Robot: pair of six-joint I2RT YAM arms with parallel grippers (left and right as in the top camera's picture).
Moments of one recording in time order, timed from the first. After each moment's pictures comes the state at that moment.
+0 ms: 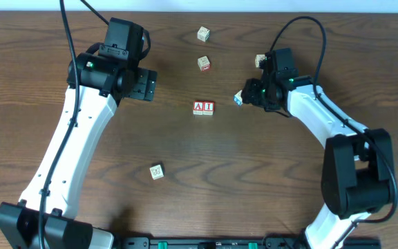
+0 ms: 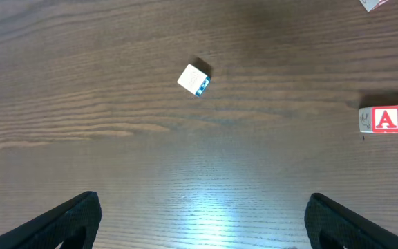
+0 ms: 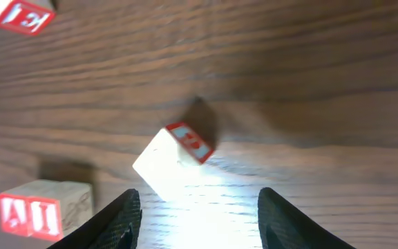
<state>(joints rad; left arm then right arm) -0.27 1.61 1.61 -1.12 -0.23 -0.04 0.21 1.90 1.25 -0.47 -0.15 0.44</state>
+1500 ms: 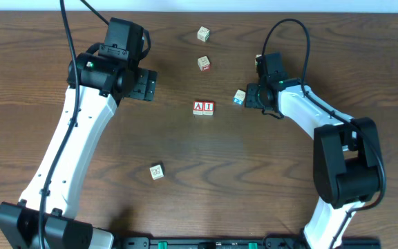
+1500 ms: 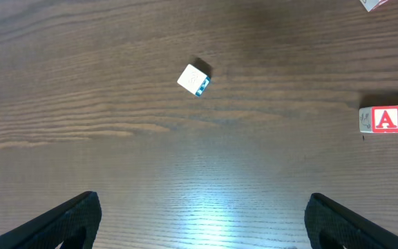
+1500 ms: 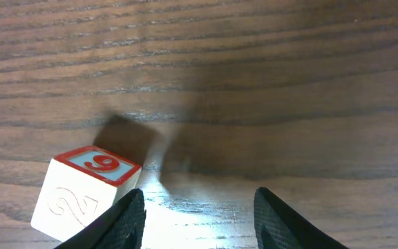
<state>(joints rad) -0.27 1.61 1.61 -1.12 -0.23 -0.04 0.24 1.98 1.25 -0.43 0.03 0.35</state>
